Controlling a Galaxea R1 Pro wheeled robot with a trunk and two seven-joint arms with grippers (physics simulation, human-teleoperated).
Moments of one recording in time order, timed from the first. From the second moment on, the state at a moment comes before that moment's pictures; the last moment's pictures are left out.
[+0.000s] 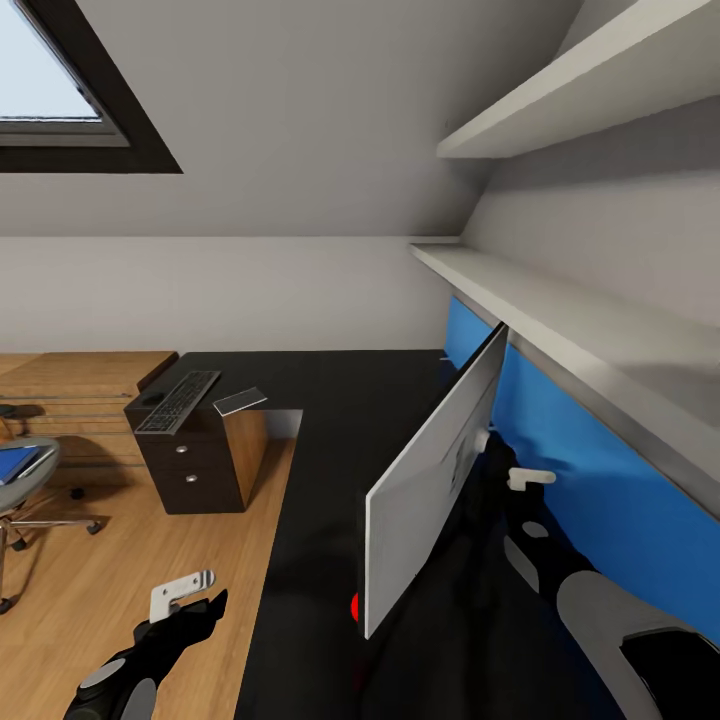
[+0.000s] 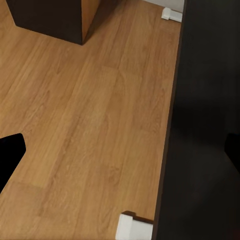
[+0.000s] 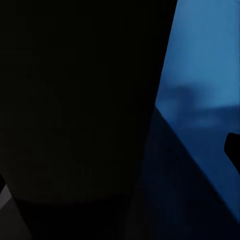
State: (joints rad) left arm 0.00 0.03 0.06 -1.56 0.33 0.56 0.21; right arm -0.85 -0.11 0.20 -0.25 -0.21 -0.35 -0.20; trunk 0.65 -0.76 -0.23
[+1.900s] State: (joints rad) left arm 0.00 0.03 0.06 -1.56 0.33 0.56 0.21; right arm -0.85 -0.10 0.20 -0.25 -0.18 -0.35 -0.19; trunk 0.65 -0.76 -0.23
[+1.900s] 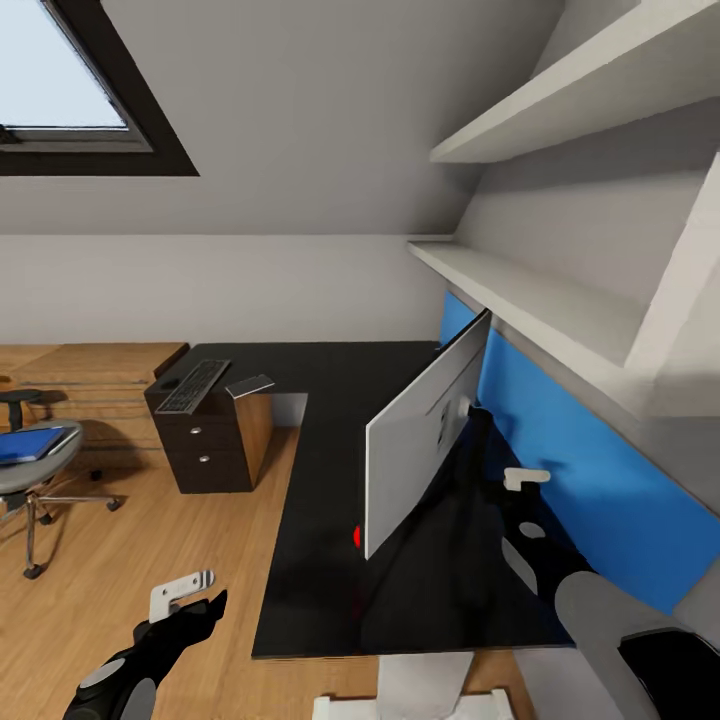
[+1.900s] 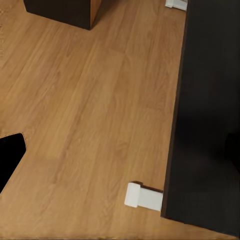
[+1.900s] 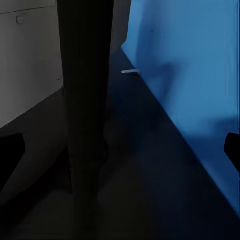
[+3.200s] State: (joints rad) left arm 0.00 0.03 0.06 -1.55 0.33 0.55 0.22; right arm -0.46 0.13 0.31 -1.00 -0.03 0.10 -0.58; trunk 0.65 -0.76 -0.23
